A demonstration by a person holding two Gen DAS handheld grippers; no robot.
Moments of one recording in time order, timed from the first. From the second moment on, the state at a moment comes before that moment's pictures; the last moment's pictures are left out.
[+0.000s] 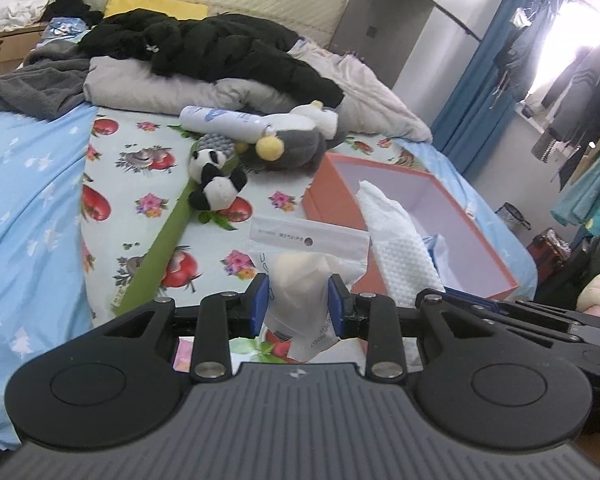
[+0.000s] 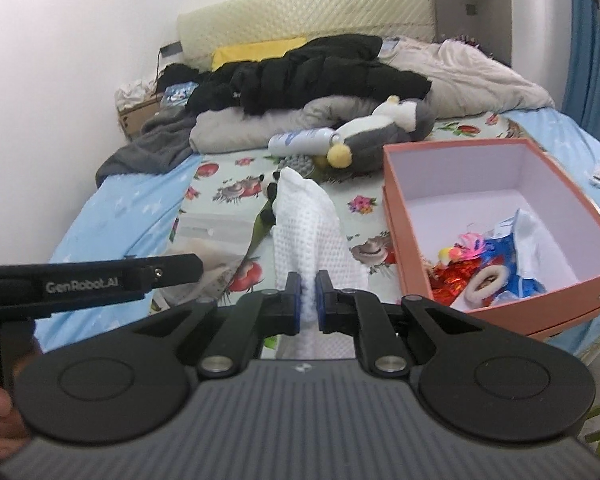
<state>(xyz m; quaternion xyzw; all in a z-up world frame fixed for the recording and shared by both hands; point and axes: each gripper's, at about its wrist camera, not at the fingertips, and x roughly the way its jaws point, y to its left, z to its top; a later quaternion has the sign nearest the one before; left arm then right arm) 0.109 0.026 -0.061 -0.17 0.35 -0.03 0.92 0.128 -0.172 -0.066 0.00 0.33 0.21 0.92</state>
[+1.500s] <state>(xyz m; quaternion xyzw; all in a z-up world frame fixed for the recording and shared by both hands) 0.431 -0.180 -0.175 -0.11 0.47 -0.16 0.86 0.365 -0.377 -0.148 0.07 0.41 0.05 0.91</state>
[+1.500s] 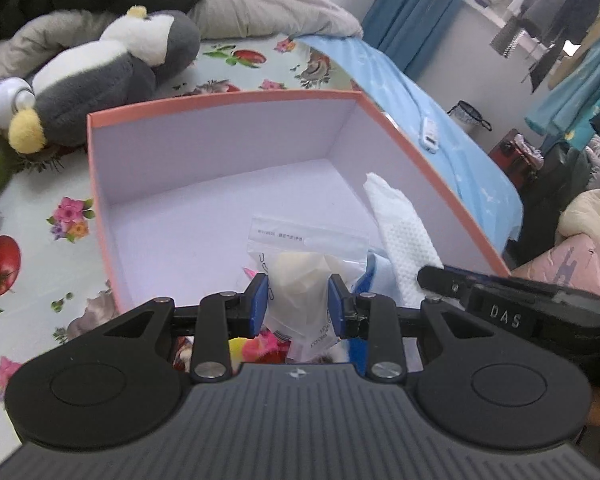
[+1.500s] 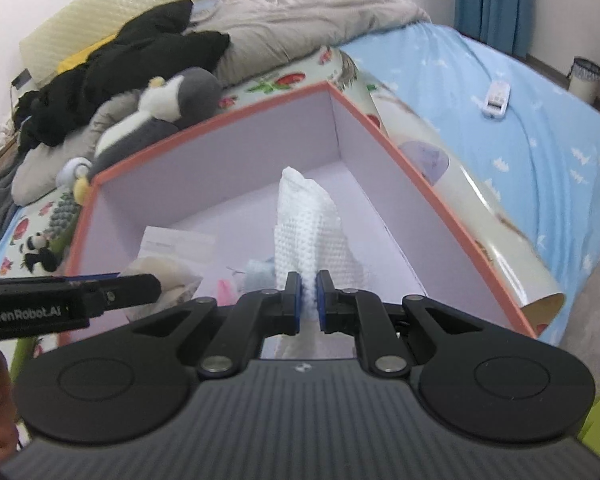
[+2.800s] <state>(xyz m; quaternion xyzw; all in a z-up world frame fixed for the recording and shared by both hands) 0.224 -0.098 -0.043 -0.11 0.38 -0.13 0.91 0.223 -0.319 -0.059 0.09 0.35 0.10 0.93</state>
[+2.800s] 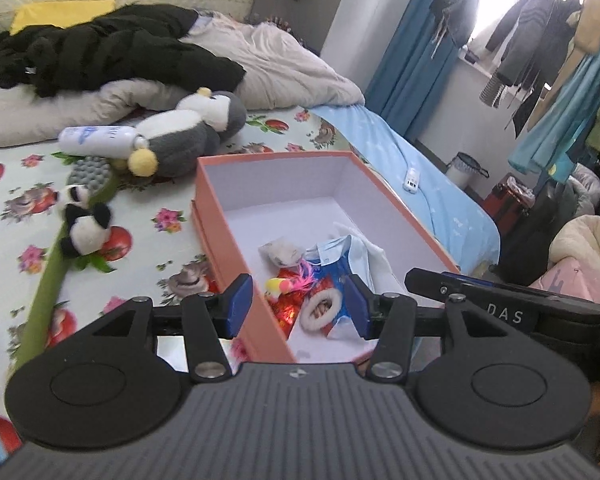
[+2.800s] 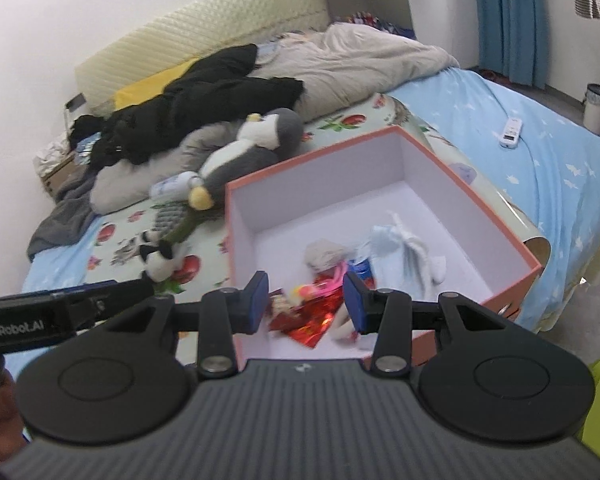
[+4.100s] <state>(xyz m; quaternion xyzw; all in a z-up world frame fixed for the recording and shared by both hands) 0.084 0.032 -0.053 -0.18 0.34 0.01 0.92 0.133 -0.206 -0.055 0.10 0.37 0.23 0.89</state>
